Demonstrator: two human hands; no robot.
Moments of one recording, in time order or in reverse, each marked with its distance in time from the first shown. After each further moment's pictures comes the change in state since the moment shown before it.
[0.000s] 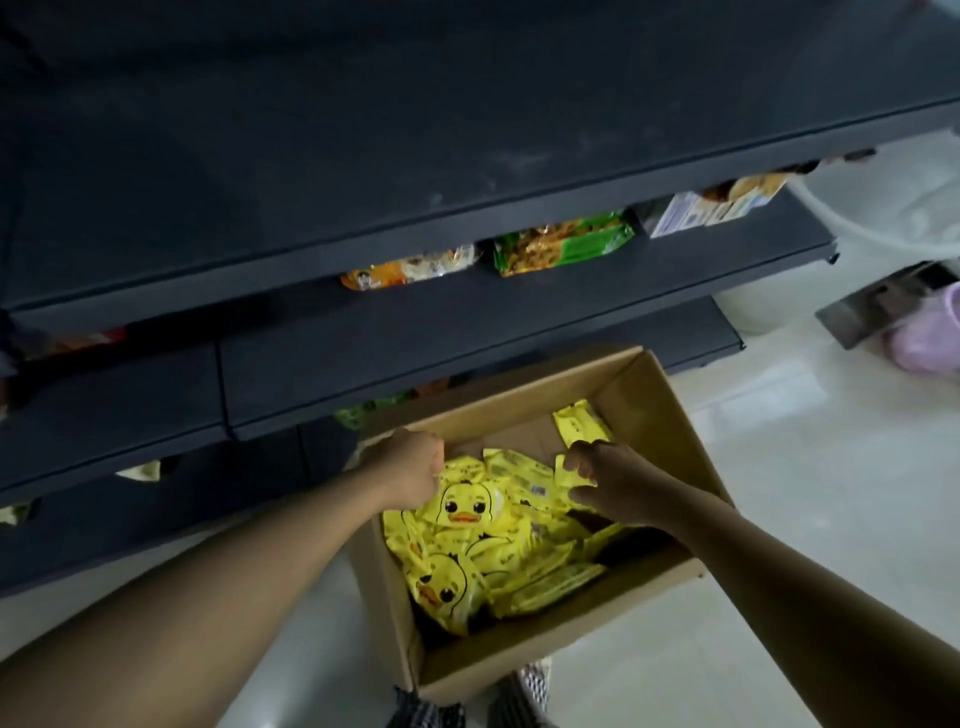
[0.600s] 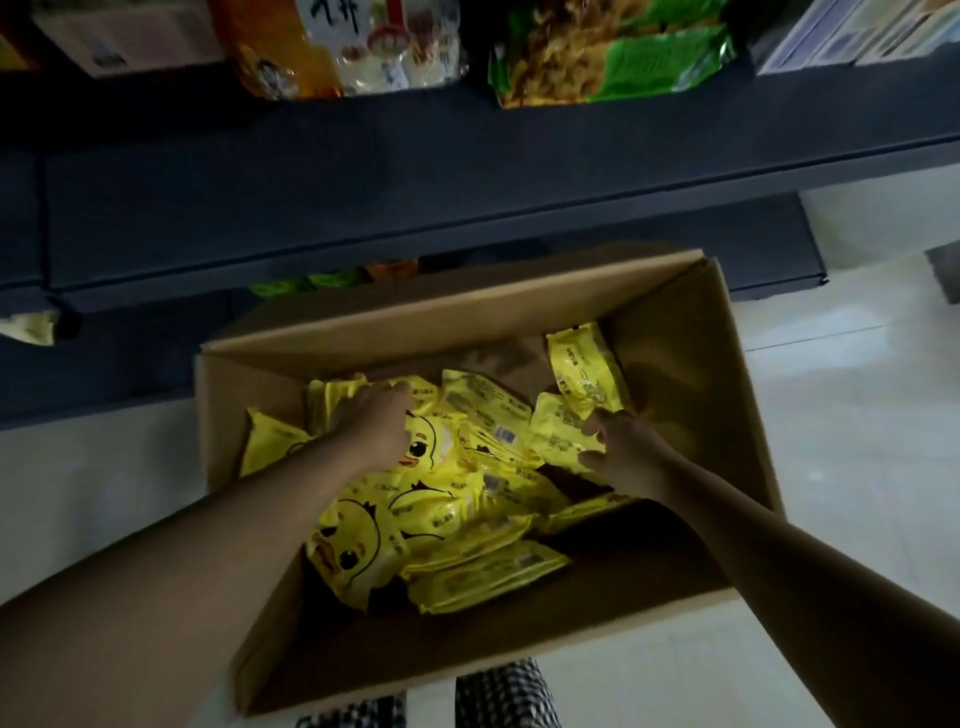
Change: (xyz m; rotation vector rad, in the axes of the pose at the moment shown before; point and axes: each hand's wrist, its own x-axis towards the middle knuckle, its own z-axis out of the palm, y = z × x) left_hand 0.140 0.001 0.150 -0.019 -0.010 -0.245; right_hand 0.125 0.147 0.090 -0.005 -0.181 0.122
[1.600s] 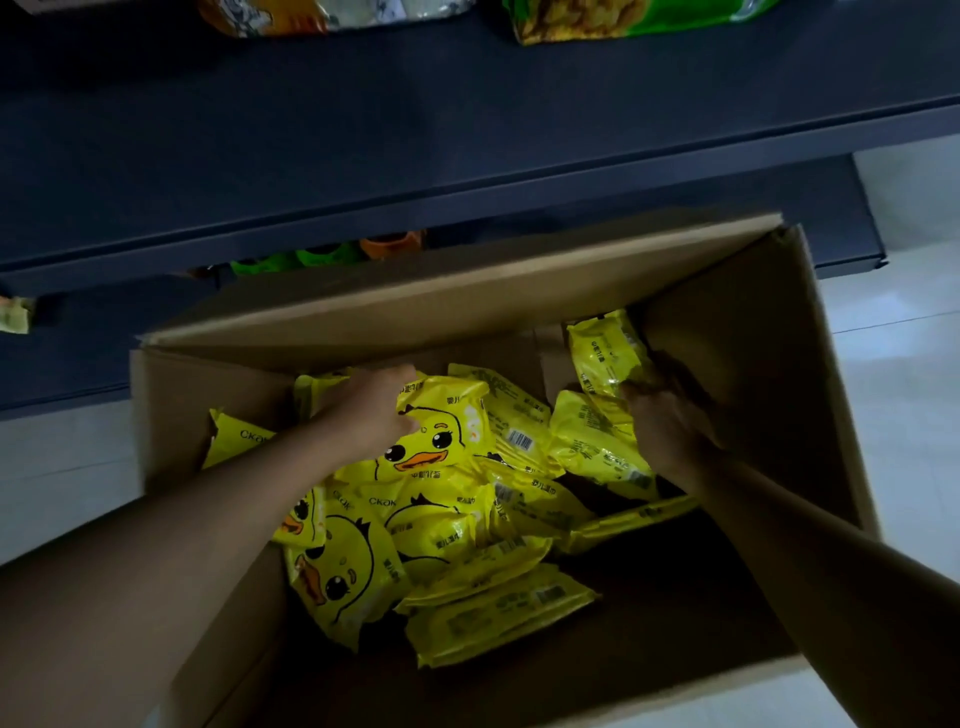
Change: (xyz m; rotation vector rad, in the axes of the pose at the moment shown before) left_hand 0.036 -0.007 0.009 -0.044 0.029 0.013; right_hand 0.082 0.044 0.028 -0.590 0.299 0.010
